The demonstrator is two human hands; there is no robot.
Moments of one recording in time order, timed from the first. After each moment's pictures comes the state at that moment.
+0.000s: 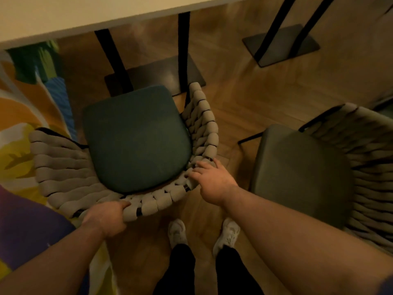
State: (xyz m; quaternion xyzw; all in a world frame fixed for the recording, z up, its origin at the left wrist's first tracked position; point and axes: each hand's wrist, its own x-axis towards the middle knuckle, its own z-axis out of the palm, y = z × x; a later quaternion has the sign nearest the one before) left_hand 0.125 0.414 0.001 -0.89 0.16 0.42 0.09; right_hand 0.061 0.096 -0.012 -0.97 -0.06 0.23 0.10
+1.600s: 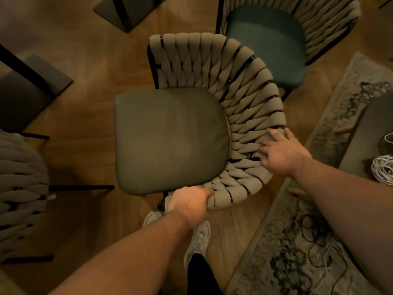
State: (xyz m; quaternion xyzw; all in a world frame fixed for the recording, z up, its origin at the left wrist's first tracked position) left_hand -0.268 -0.166 -0.054 -0.76 0.57 0.32 0.01; right_hand -0.441 -0.431 -0.021 -0.89 0.28 0.37 -0.03
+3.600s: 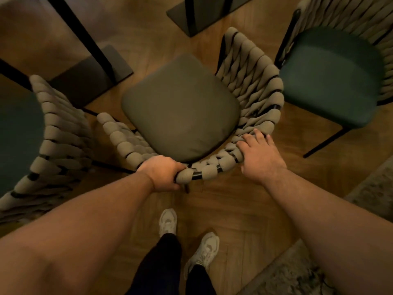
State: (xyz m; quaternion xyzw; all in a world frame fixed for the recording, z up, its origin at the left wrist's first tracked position) left_hand -0.101 -0.156 -0.027 -0.79 0.51 0.33 0.12; right_hand -0.279 -0.395 -0.030 -0.95 0.22 0.21 0.03
